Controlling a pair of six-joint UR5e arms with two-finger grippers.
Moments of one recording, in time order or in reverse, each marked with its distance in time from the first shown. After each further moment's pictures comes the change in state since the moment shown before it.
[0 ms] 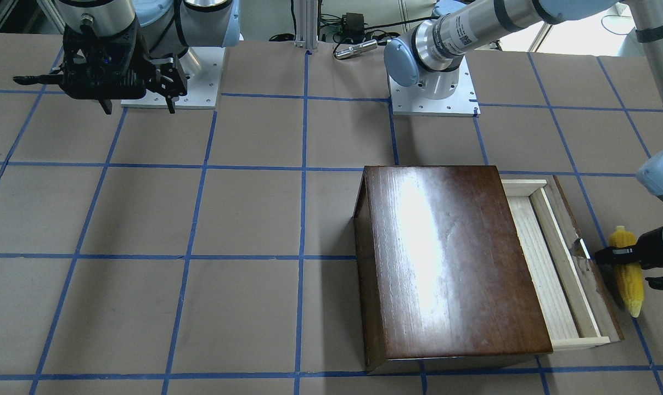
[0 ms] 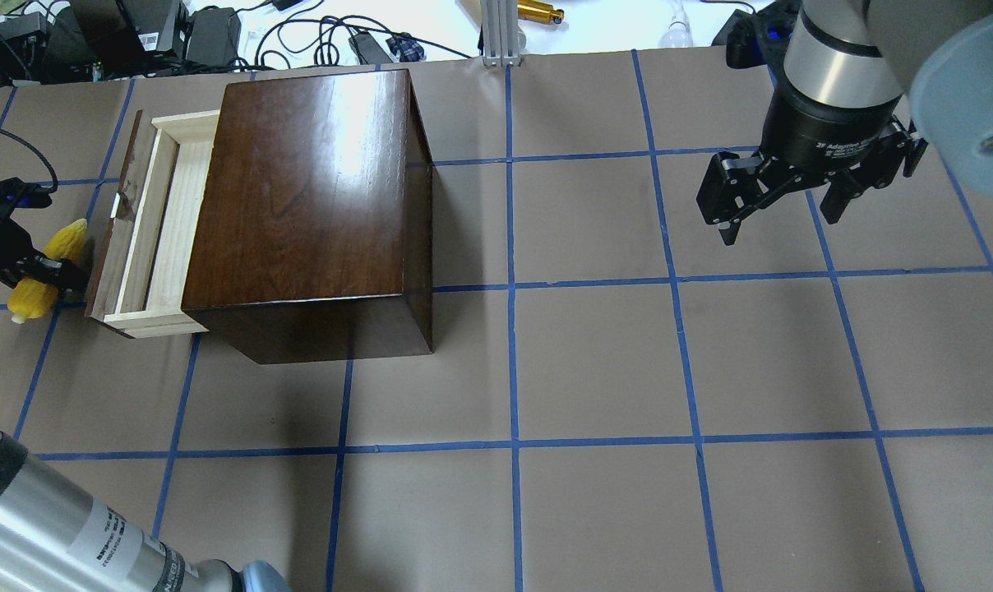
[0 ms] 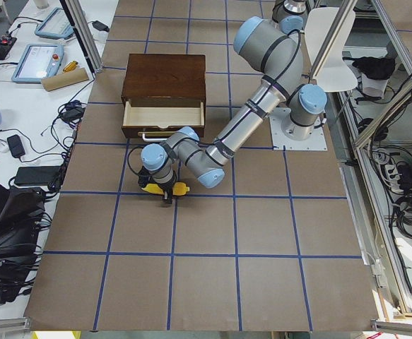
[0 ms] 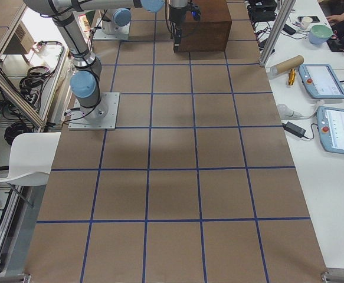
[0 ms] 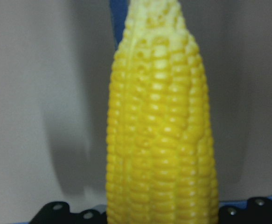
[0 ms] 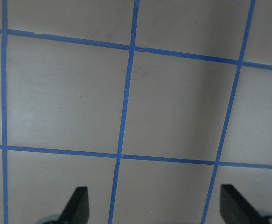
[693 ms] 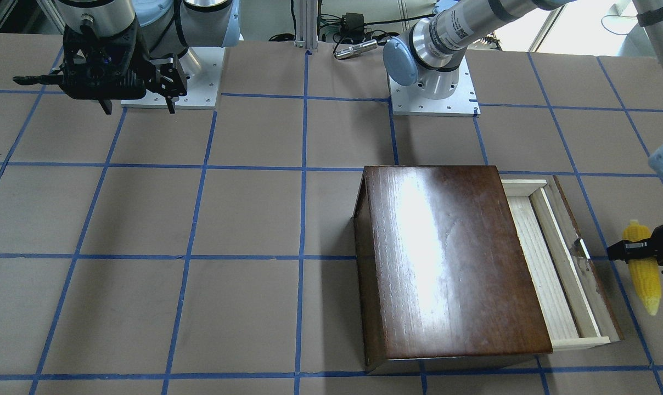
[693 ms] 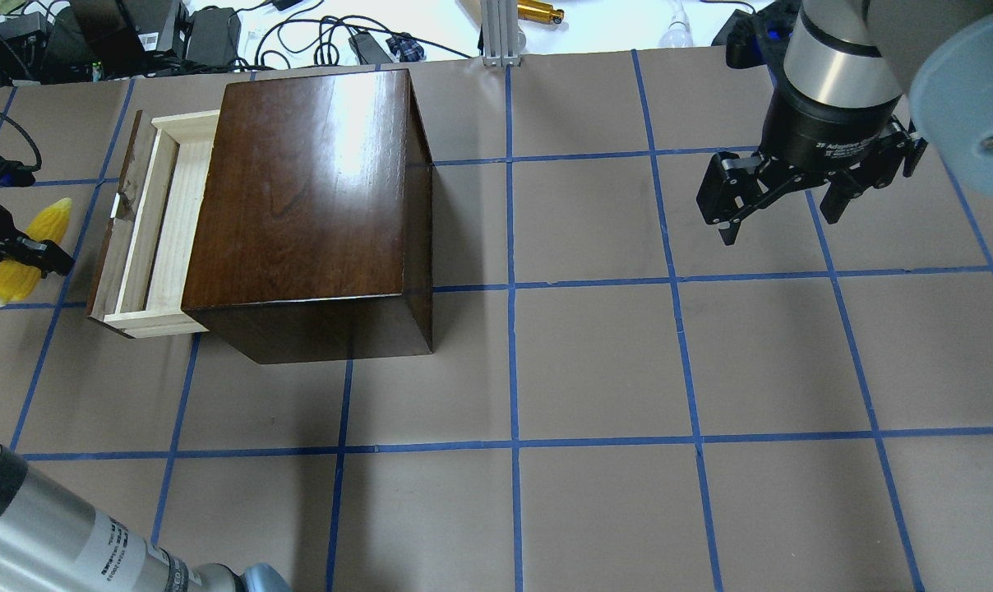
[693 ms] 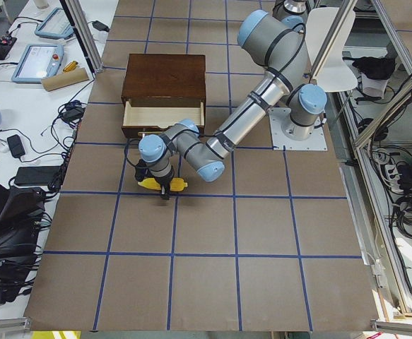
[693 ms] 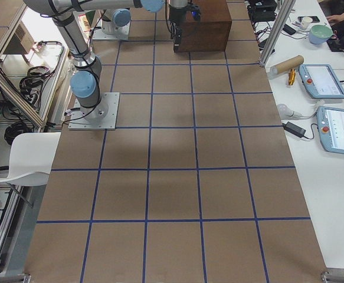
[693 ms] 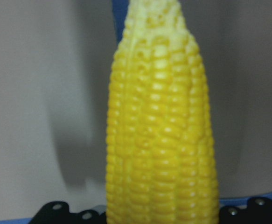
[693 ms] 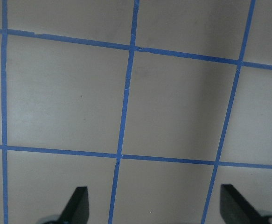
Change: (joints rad) left arm -0.023 0.092 0.020 -0.074 -0.002 -0.006; right arm 0.000 0.000 0.000 0.000 0.000 0.000
